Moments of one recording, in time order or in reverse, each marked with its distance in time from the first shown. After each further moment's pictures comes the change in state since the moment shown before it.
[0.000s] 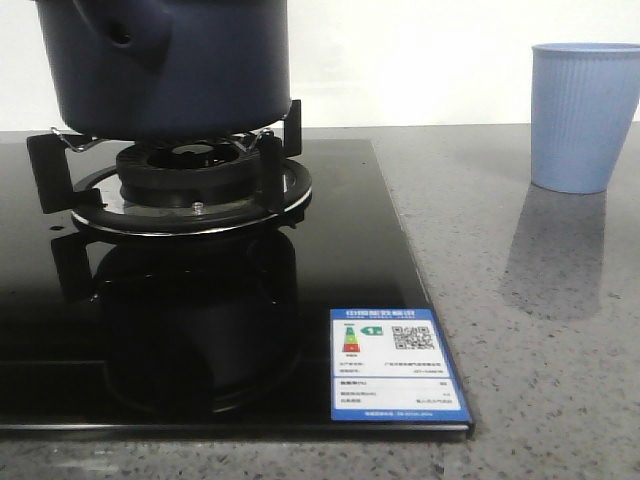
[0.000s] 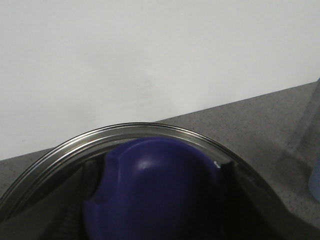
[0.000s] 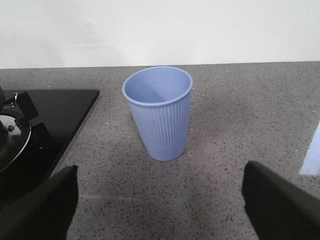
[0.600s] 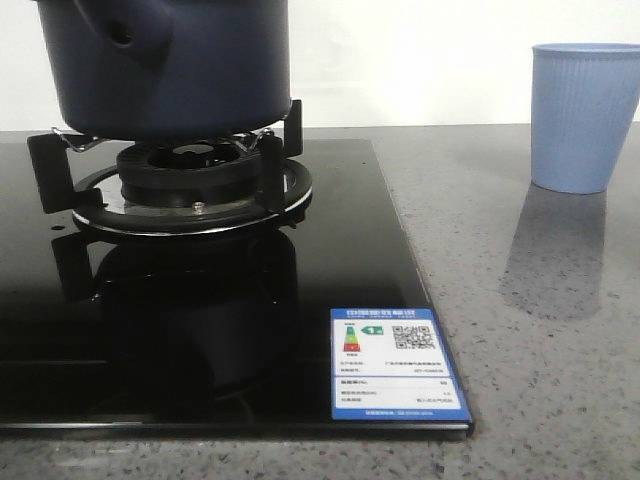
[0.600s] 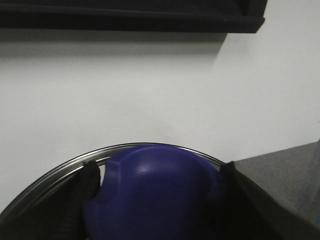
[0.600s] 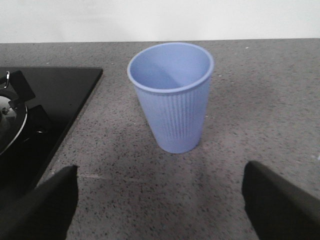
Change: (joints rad) left arm 0.077 -0.174 0.000 0.000 -0.005 0.000; right arm 0.082 0.233 0.000 0.004 -0.142 0.000
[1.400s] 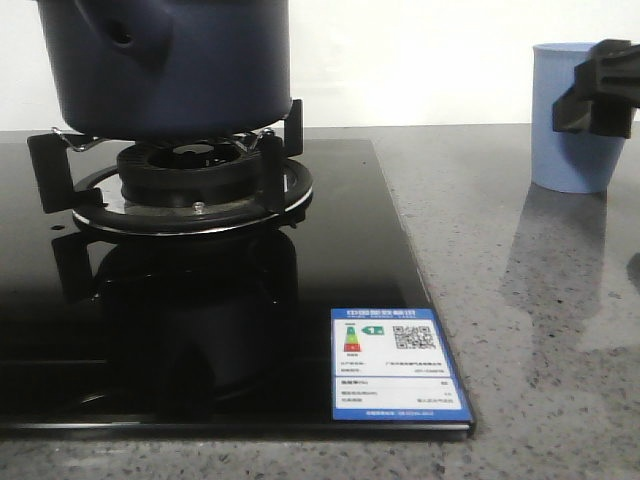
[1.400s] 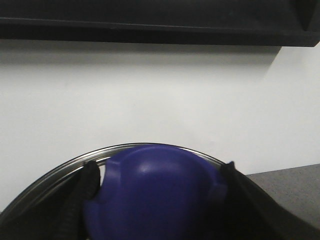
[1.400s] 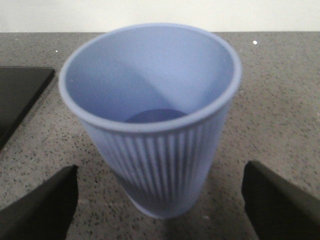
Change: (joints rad) left arm 0.133 -0.065 0.000 0.000 0.080 0.000; right arm 0.060 0.559 -0.002 0.000 -0.593 0.000
